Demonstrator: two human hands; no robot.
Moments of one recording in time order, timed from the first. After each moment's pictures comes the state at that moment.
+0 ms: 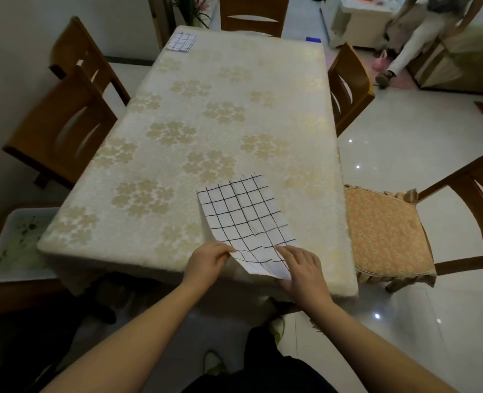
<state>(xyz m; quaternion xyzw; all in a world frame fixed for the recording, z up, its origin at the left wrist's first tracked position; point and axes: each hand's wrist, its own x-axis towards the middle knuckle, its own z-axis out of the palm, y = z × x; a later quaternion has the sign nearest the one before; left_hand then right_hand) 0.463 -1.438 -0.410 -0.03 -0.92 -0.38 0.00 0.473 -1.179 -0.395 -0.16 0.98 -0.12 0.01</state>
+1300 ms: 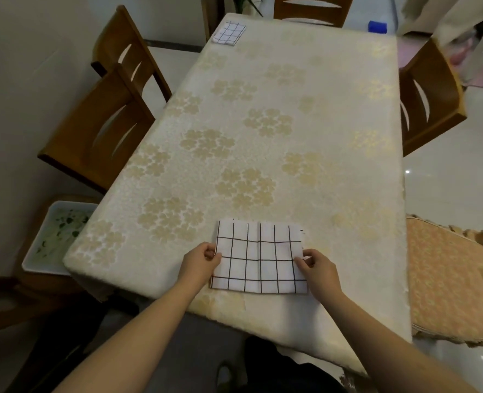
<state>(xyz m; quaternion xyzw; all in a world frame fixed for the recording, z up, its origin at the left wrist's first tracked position) 0.369 -1.519 -0.421 0.30 -0.83 -0.45 -0.11 0.312 -1.238 -0.418 0.10 0.89 -0.40 0.20</state>
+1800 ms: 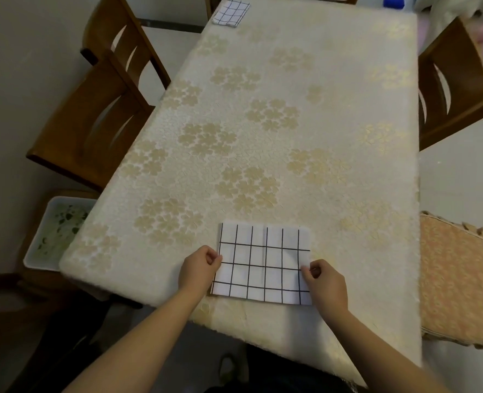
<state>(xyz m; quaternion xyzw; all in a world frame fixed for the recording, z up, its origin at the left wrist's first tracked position) 0.357 -1.516 -0.431 0.31 -0.87 -0.36 -0.11 0.315 -1.240 -0.425 0.14 0.91 -0.34 0.17</state>
